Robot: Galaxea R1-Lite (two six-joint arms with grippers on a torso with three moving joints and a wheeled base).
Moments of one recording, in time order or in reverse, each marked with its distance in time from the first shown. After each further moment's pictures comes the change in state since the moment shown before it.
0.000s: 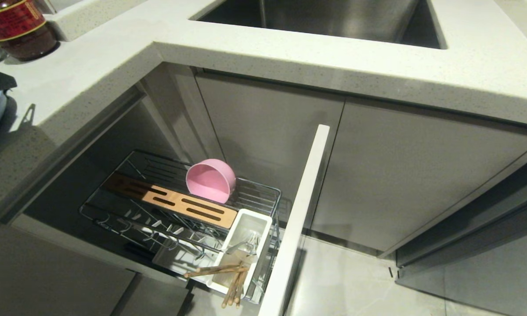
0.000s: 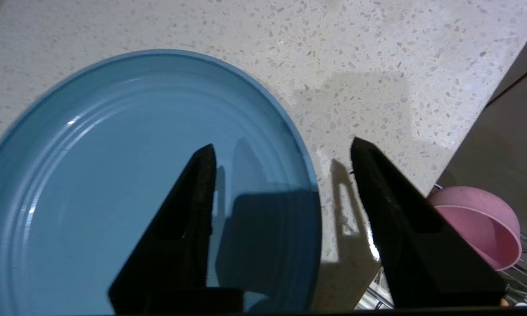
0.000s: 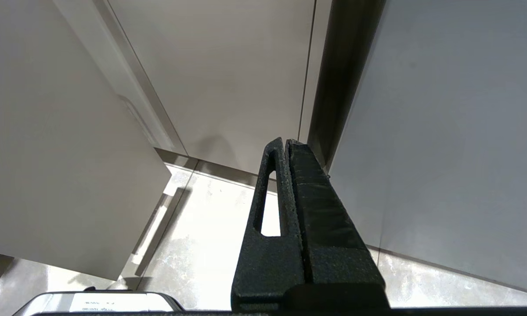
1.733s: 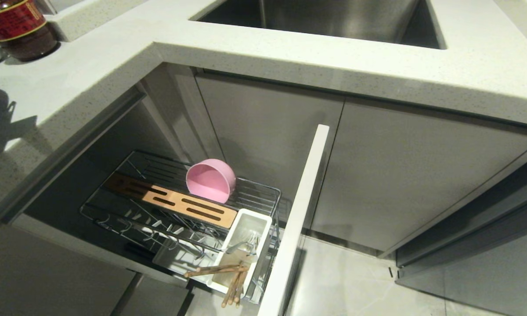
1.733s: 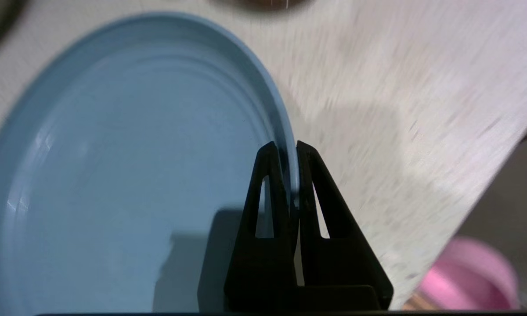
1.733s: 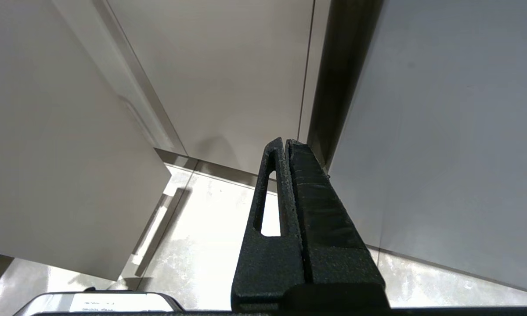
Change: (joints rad) left arm 0.067 0.014 0.010 -0.154 -0.039 -0.023; right arm 0.000 0.000 0.000 0.000 0.000 0.000
